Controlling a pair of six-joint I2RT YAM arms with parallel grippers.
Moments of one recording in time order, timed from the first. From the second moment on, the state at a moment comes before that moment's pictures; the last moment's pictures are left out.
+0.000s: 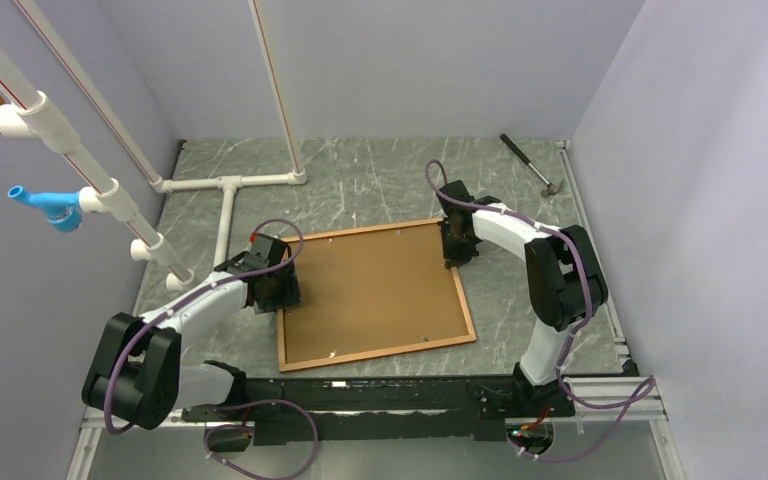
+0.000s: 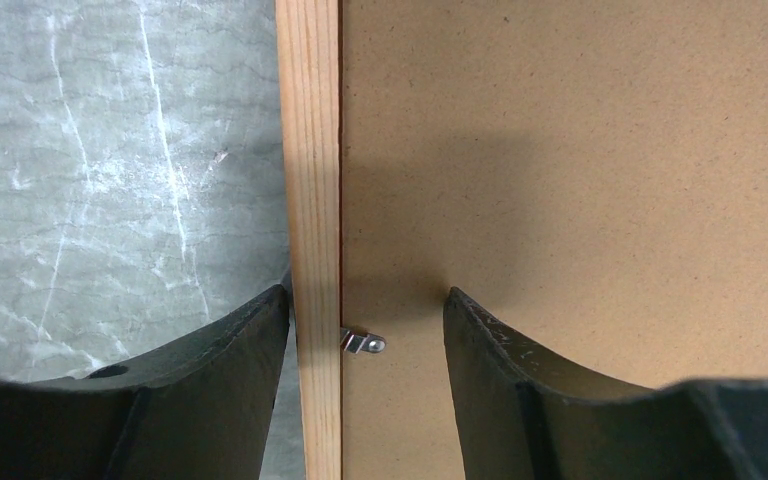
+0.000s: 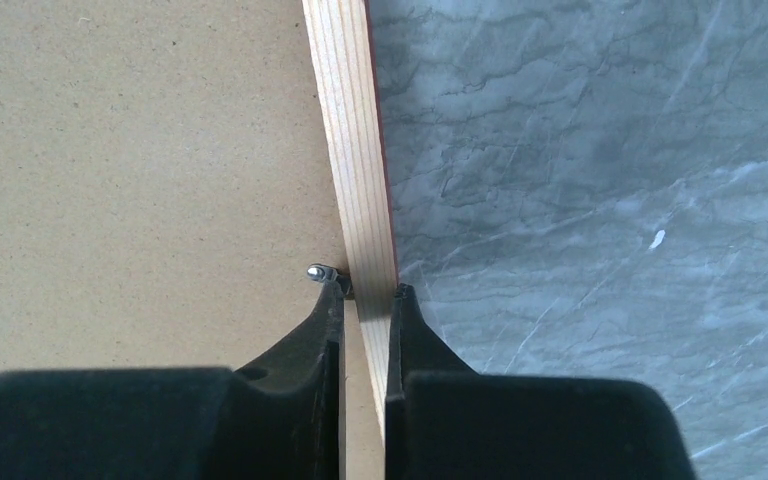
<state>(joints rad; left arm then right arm) -0.35 1.27 0.60 -0.47 -0.08 -0.57 0.39 1.81 1.16 -0.64 0.10 0.33</state>
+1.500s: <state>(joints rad) -0.31 1.45 0.86 -0.60 -0.12 -0.47 0.31 1.50 0.73 -0.26 -0.35 0.59</state>
